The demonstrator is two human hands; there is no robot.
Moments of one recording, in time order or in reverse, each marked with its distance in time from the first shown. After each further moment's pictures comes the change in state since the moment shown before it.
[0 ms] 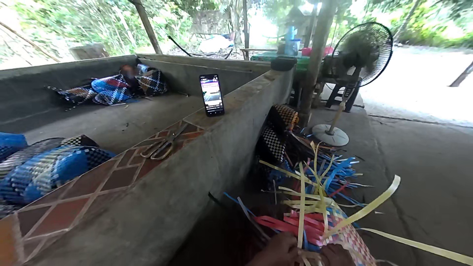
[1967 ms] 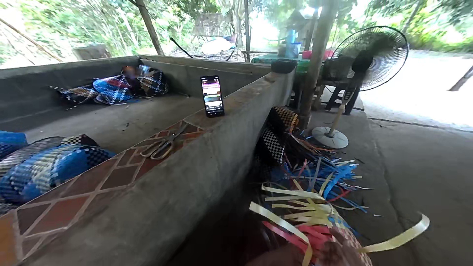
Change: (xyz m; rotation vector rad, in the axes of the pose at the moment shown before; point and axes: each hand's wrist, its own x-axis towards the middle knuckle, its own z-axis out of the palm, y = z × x) left_hand 0.015 0.006 0.016 -0.306 -0.211 0.115; right_hand -0.011 -0.043 -0.039 1.497 0.221 0.234
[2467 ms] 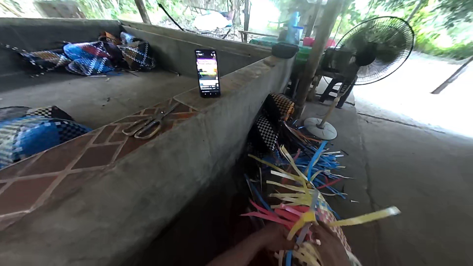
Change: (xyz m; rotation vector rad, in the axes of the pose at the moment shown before) left_hand -0.001 0.009 -0.010 0.084 0.039 -0.204; right_hand 0.021 0.008 -0.005 -0.319 0.247 0.238
